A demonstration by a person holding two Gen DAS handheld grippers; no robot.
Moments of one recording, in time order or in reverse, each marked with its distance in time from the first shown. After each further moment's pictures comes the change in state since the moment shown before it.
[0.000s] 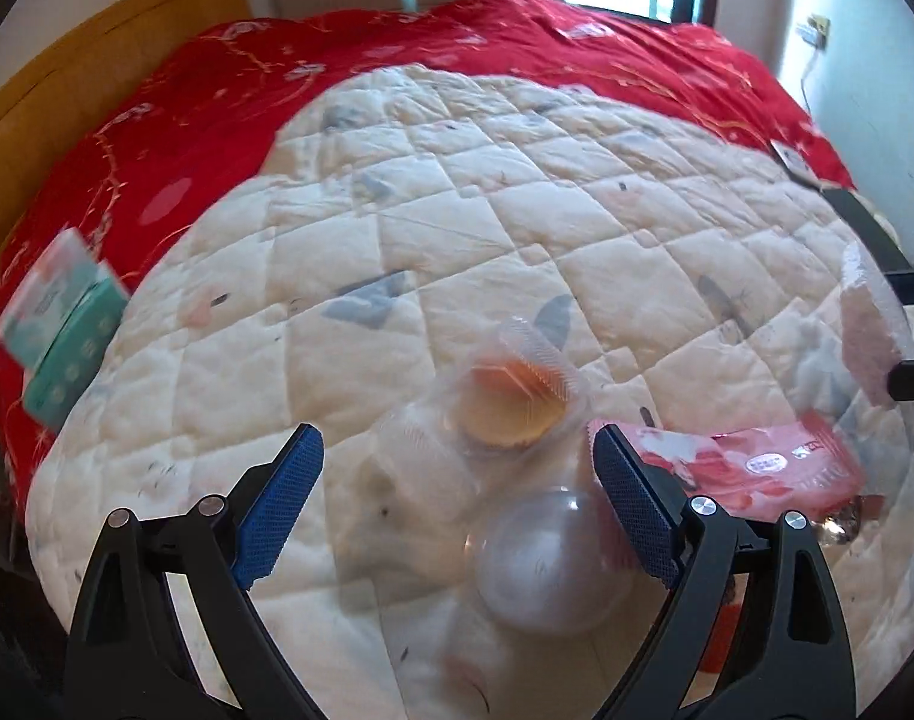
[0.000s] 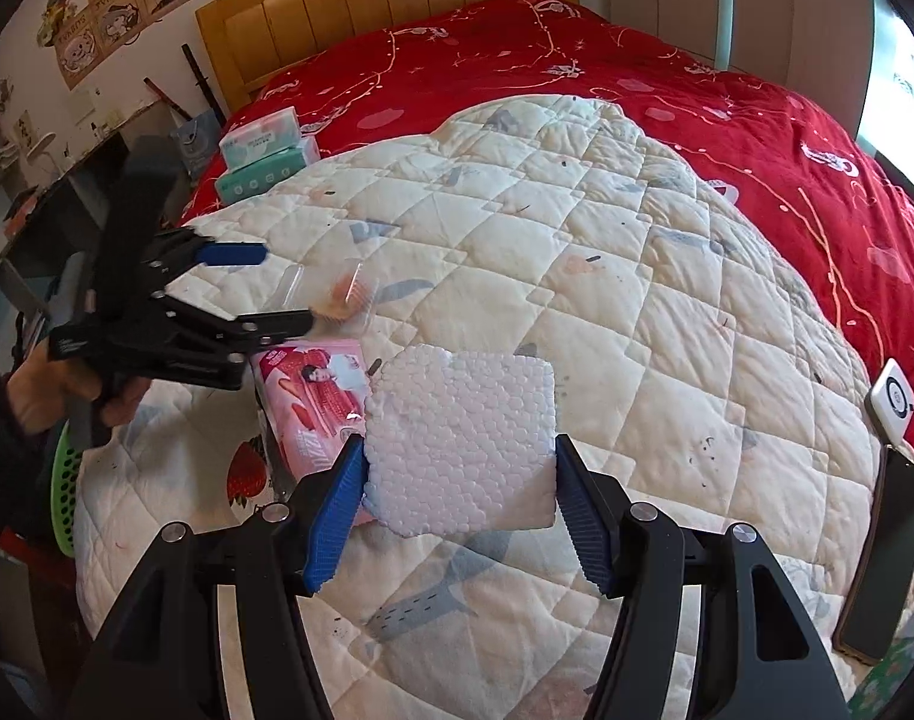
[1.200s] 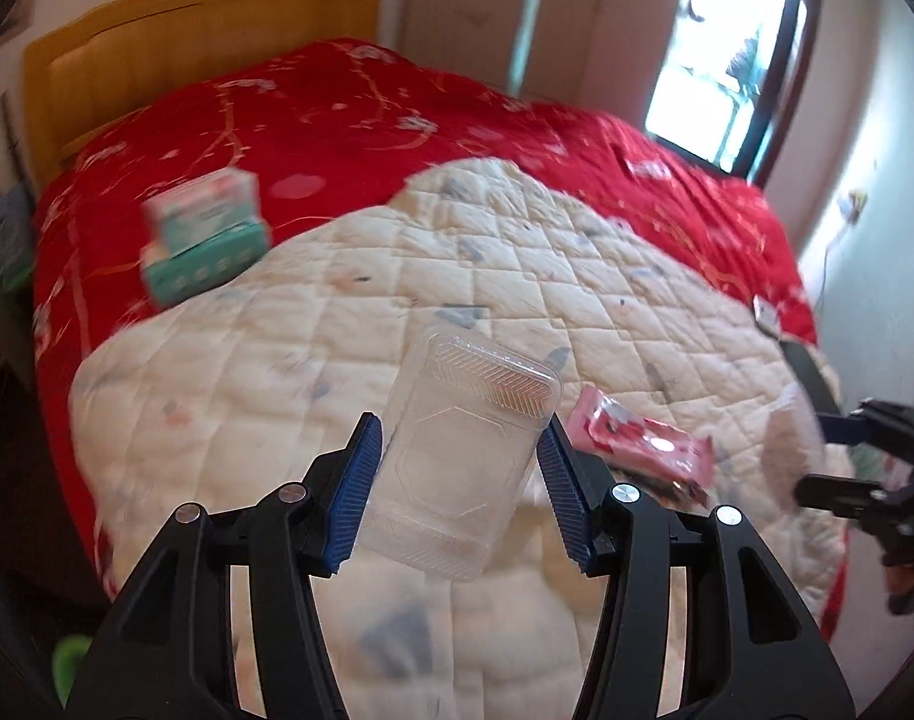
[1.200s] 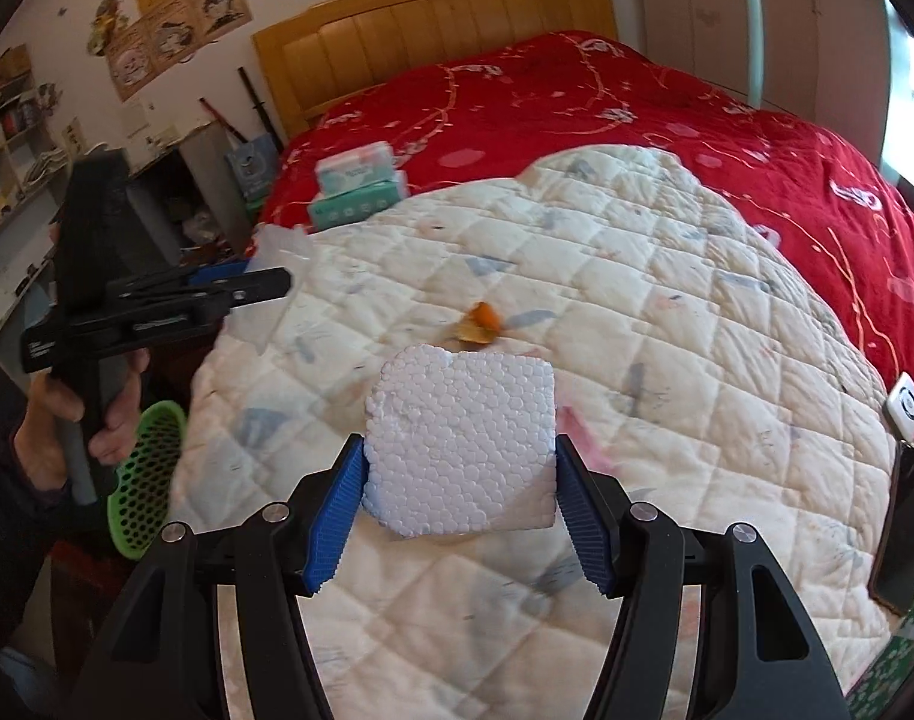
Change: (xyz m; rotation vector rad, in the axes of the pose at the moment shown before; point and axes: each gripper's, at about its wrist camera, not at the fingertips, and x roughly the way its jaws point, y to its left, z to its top) left arm -0.154 0.047 -0.078 -0.377 -0.211 -0.011; right arm -0.060 0.084 -0.013 -0.037 -0.088 0.095
